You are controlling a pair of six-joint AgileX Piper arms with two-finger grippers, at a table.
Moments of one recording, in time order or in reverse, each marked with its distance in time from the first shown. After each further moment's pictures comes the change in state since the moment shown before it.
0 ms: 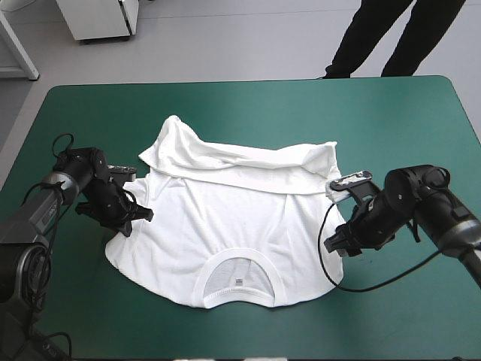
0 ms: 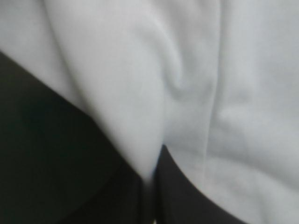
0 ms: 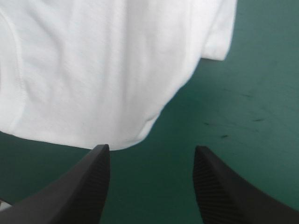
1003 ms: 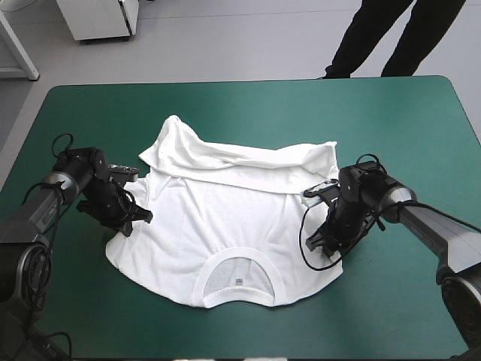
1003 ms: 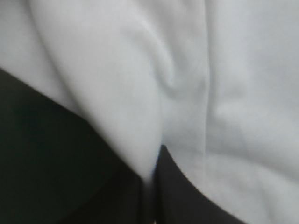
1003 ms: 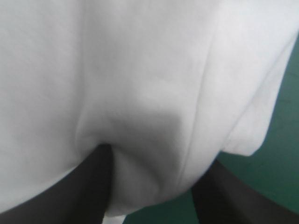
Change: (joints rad) left arm 0.000 0.002 -0.001 -0.014 -0.004 0.074; right arm 0.072 0.363 -0.021 -0.074 -0.153 -0.019
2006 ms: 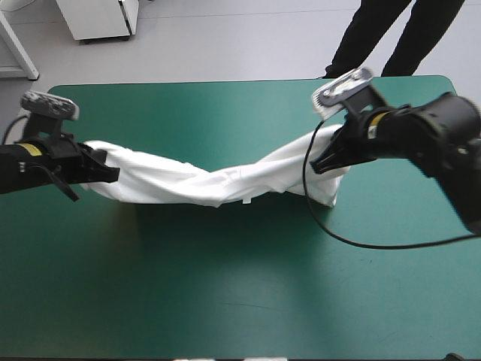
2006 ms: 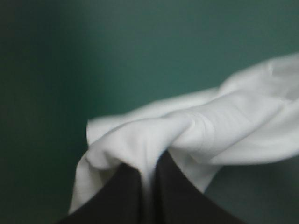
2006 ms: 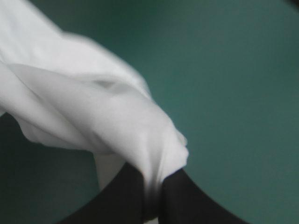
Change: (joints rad) left arm 0.001 -0.595 -0.301 -0.166 0.068 0.053; right arm 0.120 -0.316 -0.666 -0.198 0.207 0.094
